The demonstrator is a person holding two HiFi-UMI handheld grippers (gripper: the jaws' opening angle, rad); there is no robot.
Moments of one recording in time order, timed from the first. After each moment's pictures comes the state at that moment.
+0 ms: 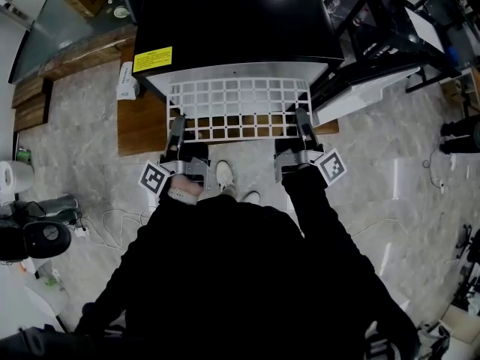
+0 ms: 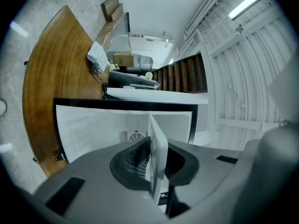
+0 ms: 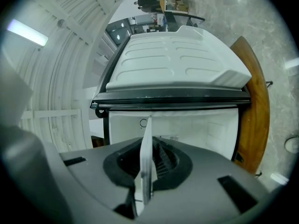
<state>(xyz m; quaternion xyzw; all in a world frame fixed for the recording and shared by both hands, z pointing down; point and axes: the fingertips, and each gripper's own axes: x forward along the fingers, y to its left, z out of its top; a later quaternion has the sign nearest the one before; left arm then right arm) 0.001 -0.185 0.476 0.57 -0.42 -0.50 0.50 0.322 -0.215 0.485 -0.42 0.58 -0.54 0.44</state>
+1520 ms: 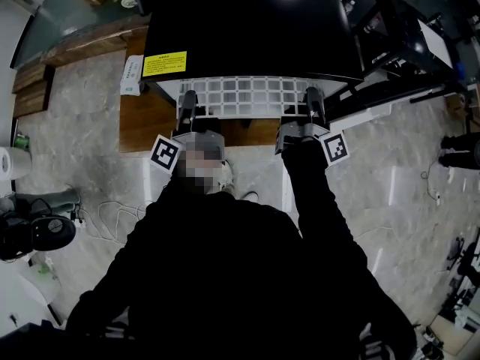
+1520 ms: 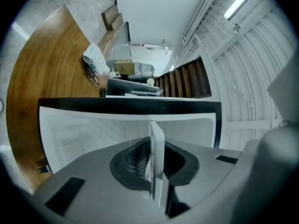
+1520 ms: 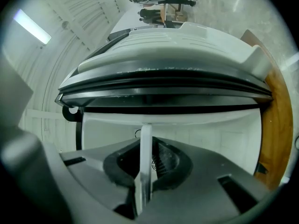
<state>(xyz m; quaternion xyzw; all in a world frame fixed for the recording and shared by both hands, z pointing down) -0.014 -0.269 0.474 0.54 -0.47 -0.52 0.48 0.311 -0.312 0.481 -0.47 0.54 -0.52 0.47</state>
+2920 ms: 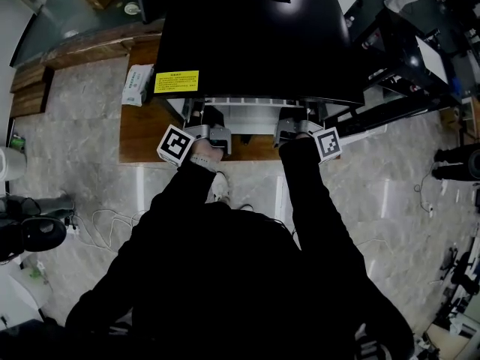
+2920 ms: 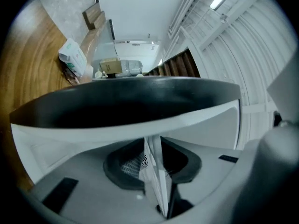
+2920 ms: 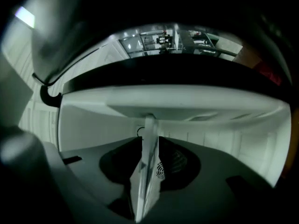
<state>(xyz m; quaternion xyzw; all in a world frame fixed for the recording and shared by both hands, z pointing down) -0.009 -0.330 0.463 0.60 -0.47 -0.49 0.42 0.297 -0.373 0.471 -0.44 0.59 -0.47 0.49</state>
